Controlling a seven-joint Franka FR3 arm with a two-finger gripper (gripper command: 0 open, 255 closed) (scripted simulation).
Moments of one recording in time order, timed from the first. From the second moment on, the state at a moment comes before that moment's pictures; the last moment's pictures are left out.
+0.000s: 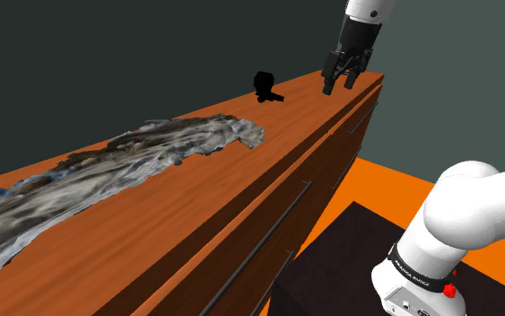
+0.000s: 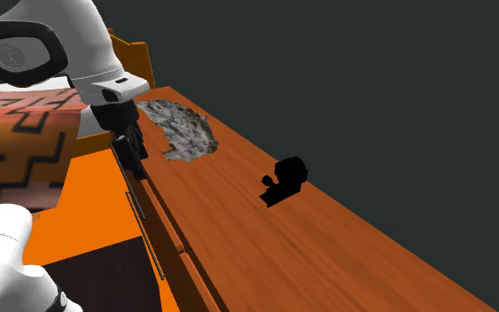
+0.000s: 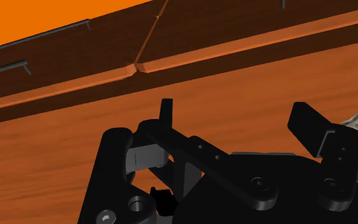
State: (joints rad) arm -0.02 -0.80 0.01 -2.31 -0.06 1.66 0.10
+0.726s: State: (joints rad) arm 0.01 -0.44 -0.12 -2.09 -0.06 1.76 -0.12
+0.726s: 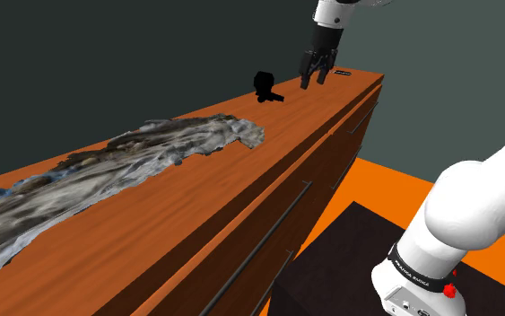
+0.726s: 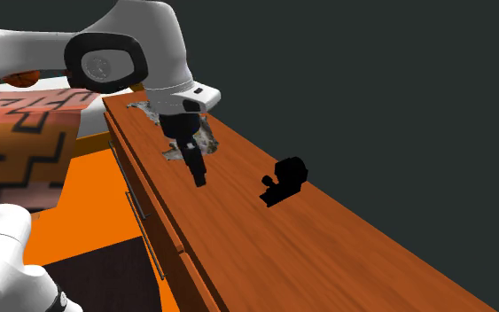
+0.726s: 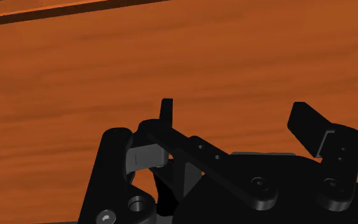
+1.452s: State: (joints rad) arm 0.01 0.05 -0.21 -1.62 0.06 1.73 -0.40
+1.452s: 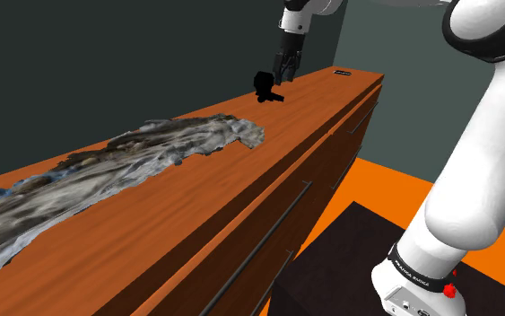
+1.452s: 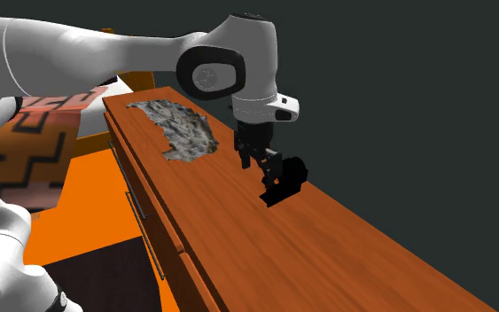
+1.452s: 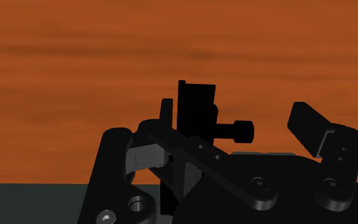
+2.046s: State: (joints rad) arm -0.01 0.21 -0.21 -1.51 0.10 1.75 -0.48
